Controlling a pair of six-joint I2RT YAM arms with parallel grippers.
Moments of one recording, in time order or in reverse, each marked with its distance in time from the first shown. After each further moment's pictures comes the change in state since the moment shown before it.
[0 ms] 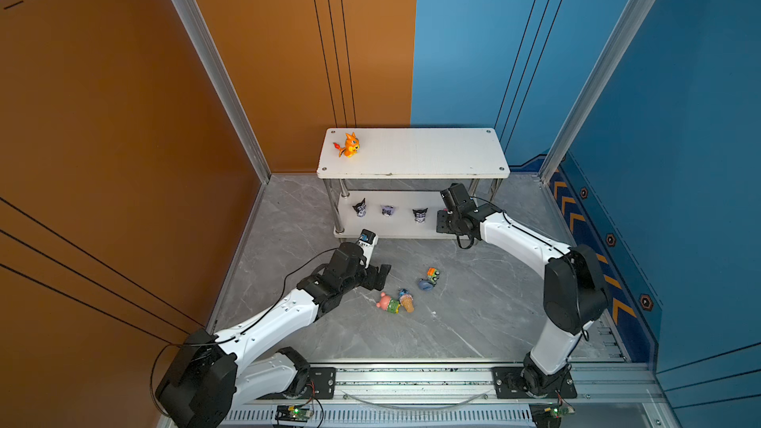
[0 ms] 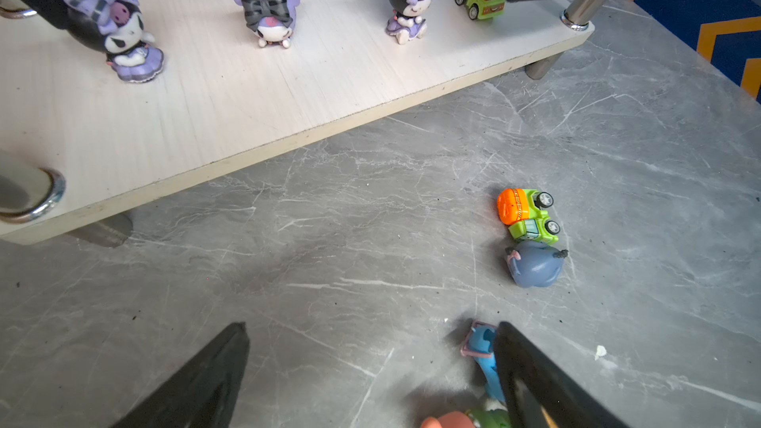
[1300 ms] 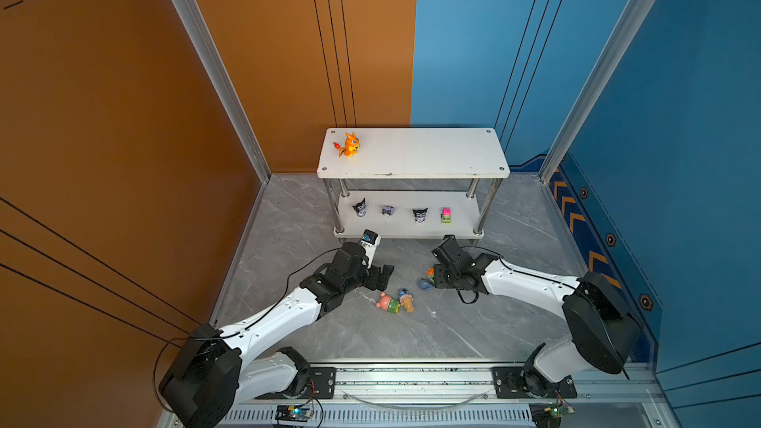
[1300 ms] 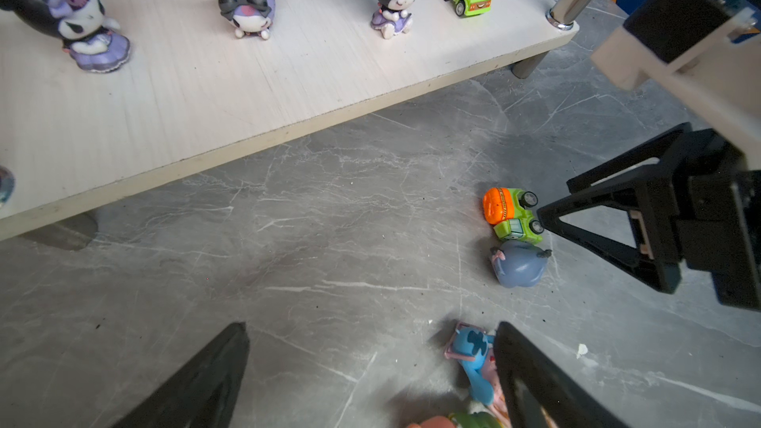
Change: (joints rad) left arm -0.016 0.034 0.000 0.027 0.029 -0.026; right arm 0.223 -0.169 -0.456 0.090 -0.017 0.159
